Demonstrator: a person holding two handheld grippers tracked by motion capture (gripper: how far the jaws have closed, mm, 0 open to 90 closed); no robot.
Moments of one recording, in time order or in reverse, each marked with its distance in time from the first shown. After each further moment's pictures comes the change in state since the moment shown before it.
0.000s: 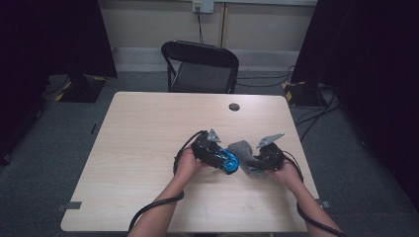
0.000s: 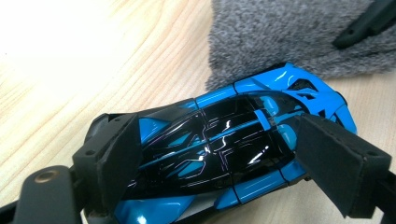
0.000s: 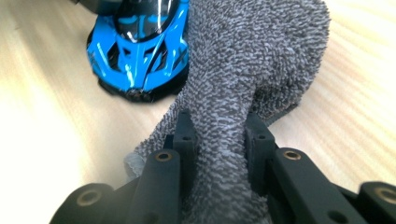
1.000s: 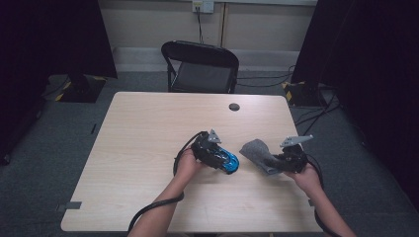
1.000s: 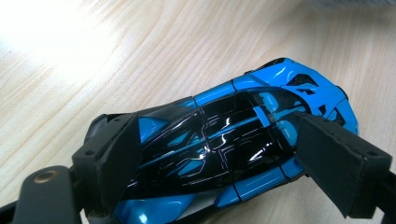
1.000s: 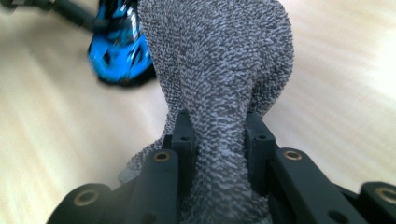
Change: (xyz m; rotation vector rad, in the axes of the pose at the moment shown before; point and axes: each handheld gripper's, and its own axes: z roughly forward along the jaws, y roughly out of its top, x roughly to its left) left arm -0.003 0.000 0.000 0.009 0.021 0.009; right arm -0.010 -0.026 -0.058 -0.110 -0.080 0.119
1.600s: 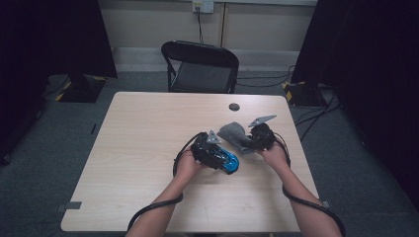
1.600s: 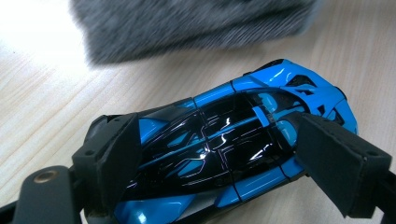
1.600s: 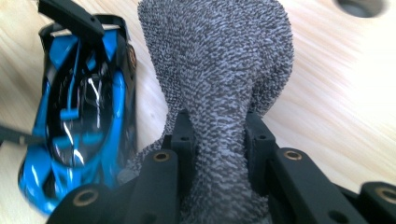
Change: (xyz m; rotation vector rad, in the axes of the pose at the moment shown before) left arm -0.001 -0.003 -0.001 -0.019 0.007 -0.003; right arm 0.003 0.080 0.083 0.041 -0.049 -0.061
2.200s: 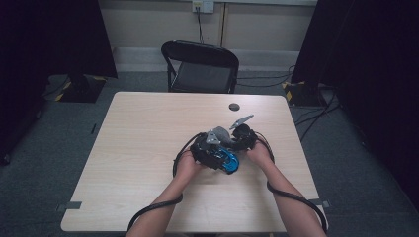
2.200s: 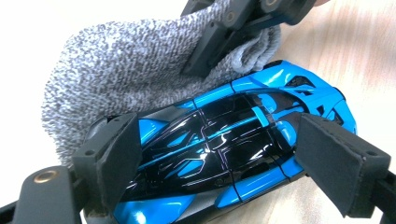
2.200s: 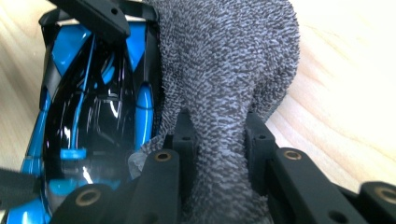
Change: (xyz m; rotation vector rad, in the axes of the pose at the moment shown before) left arm 0.000 -0.002 0.000 -0.013 0.000 -0.002; right arm 0.020 0.018 0.047 0.088 0.073 -0.091
